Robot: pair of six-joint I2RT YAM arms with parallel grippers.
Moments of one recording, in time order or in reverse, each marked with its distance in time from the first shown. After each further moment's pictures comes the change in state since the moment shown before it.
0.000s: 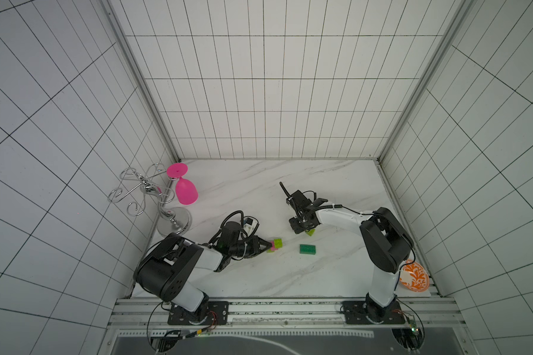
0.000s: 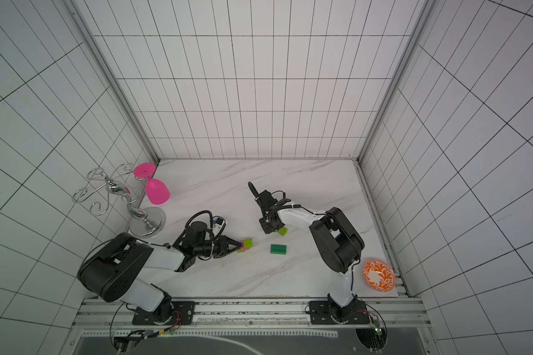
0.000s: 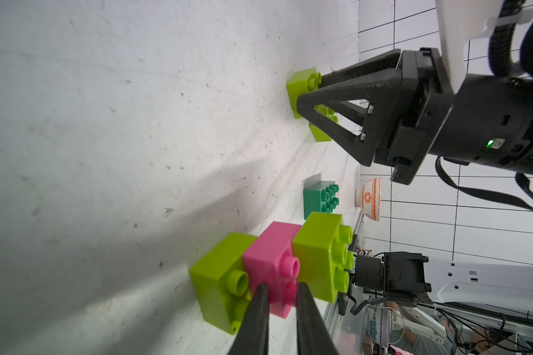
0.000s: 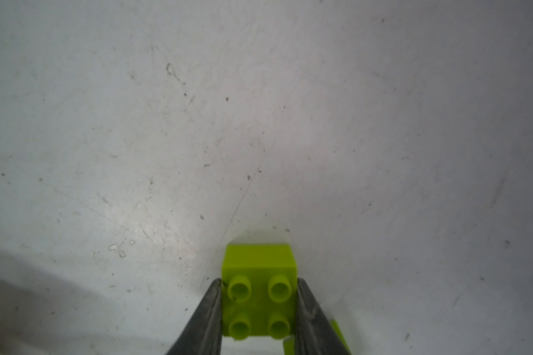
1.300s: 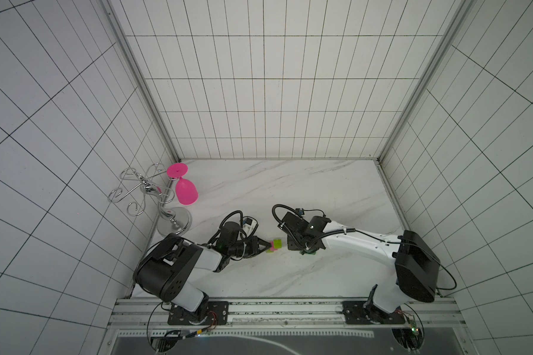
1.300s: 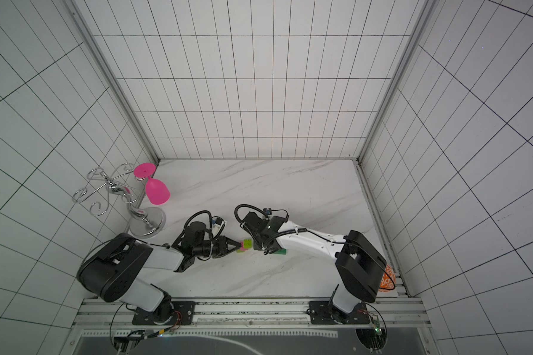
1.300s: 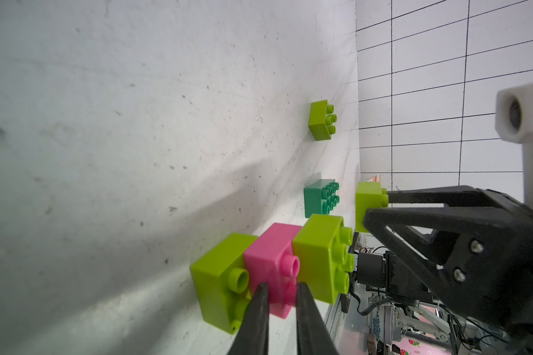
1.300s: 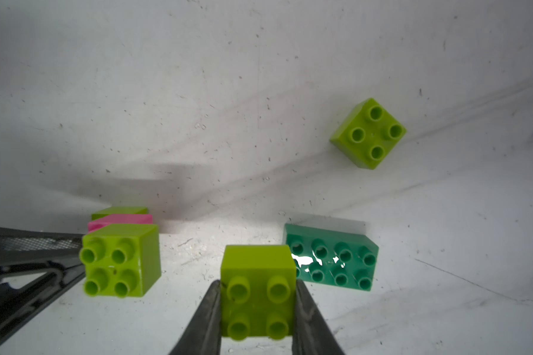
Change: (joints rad) left arm 0.013 -0.004 -0.008 0.003 0.014 0.028; right arm 0.307 -0.280 -0.123 -0.215 0.153 0.779
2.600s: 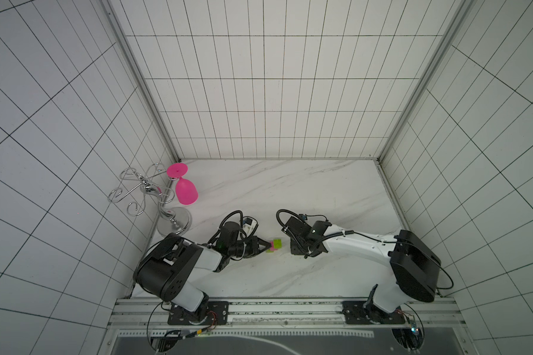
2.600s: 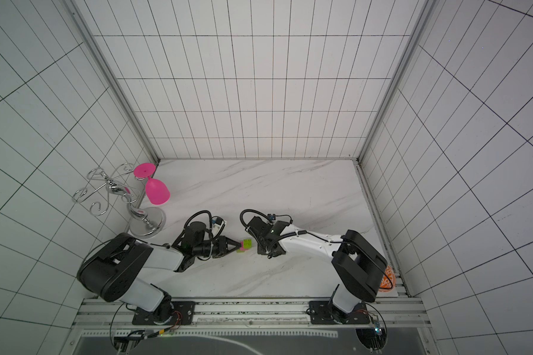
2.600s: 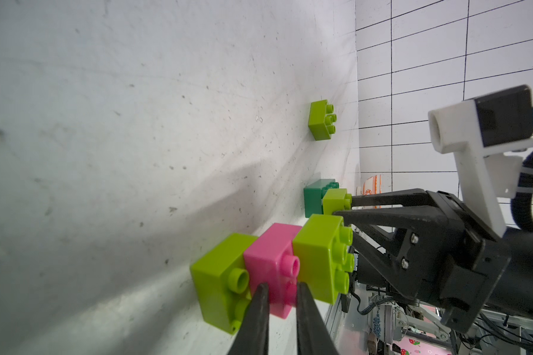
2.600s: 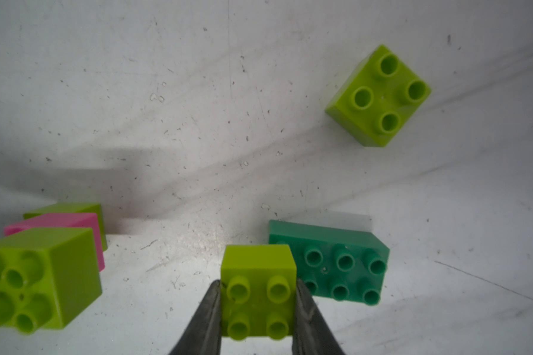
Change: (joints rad) left arm 0.003 0.005 0.000 0.004 0.005 0.002; right arm -0.027 0.013 -0.088 0.090 -0.047 -0.003
